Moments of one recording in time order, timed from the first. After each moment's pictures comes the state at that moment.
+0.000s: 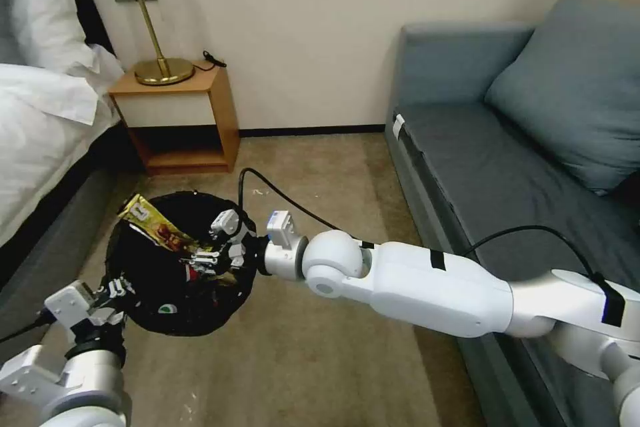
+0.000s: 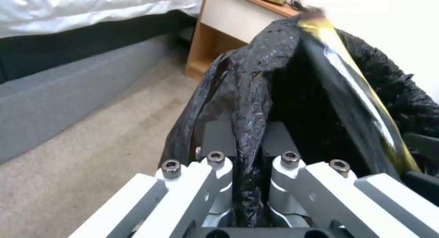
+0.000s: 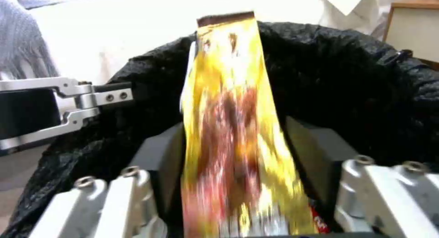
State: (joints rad) left arm 1.83 -1.39 -0.80 -2.47 -0.69 0.21 -0.46; right arm -0.17 1.18 -0.86 1.73 1.00 -0.16 -0.02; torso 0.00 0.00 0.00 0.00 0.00
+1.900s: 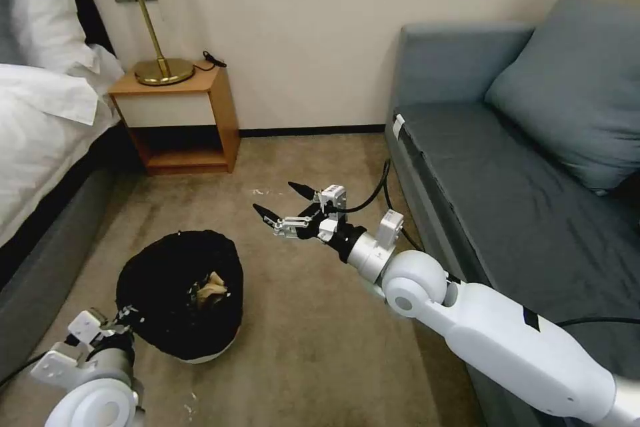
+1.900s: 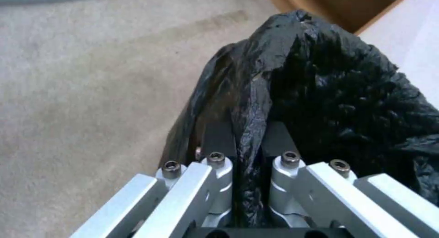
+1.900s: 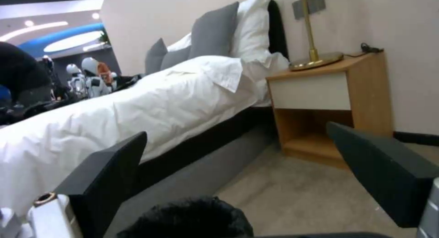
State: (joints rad) left arm 1.65 -1.32 -0.82 -2.09 -1.10 0.18 -0.61; right arm -0.62 0.94 -0.41 1.92 0.95 0.04 -0.01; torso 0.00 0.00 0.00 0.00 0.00
